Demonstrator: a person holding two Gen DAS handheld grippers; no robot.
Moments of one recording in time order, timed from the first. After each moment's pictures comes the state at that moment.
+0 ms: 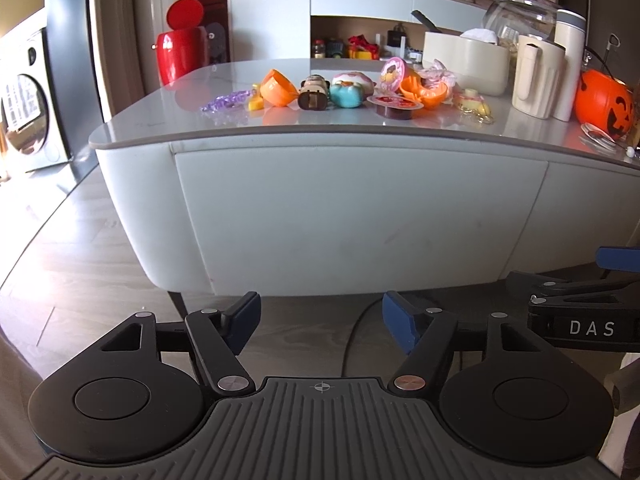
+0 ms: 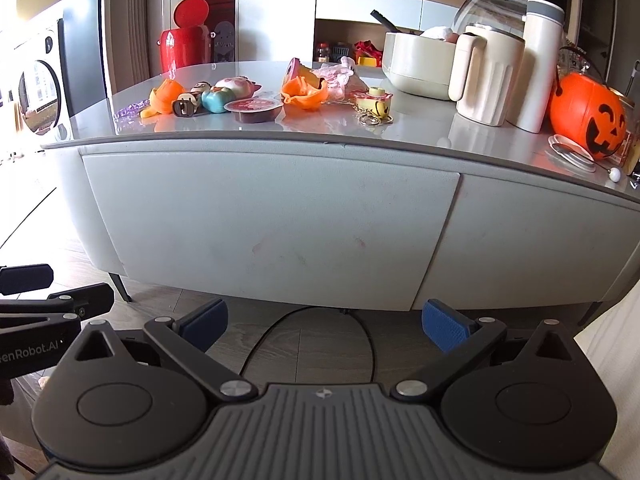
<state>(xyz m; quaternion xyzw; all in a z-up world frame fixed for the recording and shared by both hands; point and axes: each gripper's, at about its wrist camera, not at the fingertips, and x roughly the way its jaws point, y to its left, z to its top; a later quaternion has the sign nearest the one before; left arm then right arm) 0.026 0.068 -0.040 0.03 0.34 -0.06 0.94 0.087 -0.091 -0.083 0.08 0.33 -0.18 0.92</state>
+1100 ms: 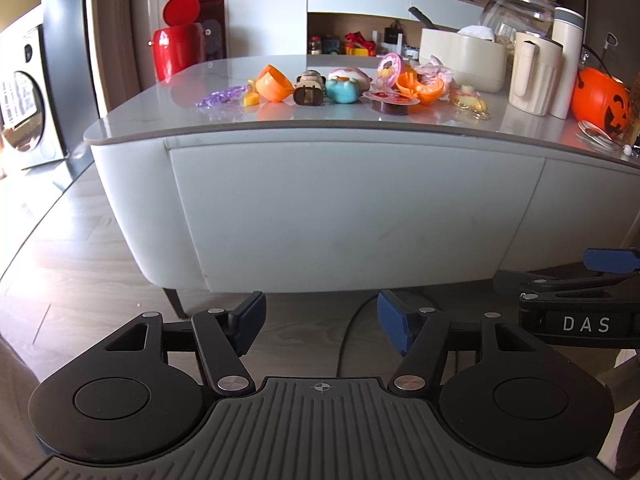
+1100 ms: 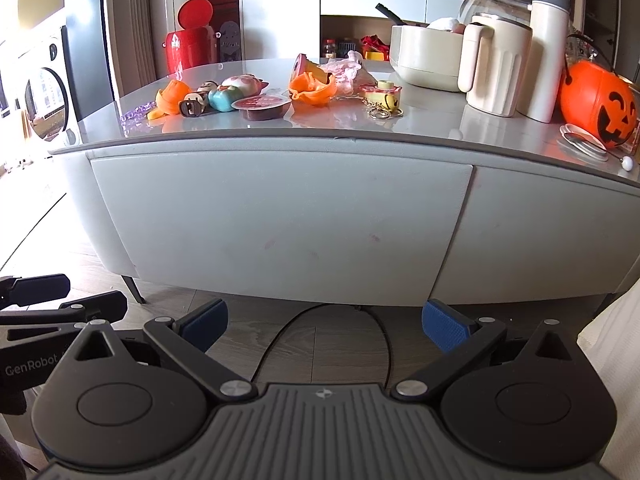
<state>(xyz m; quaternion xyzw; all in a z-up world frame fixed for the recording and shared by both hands) 0.026 0.066 -0.042 0.02 0.34 -0.07 0.94 0.090 -0.088 -0.085 0.10 0.33 -0.17 0.92</state>
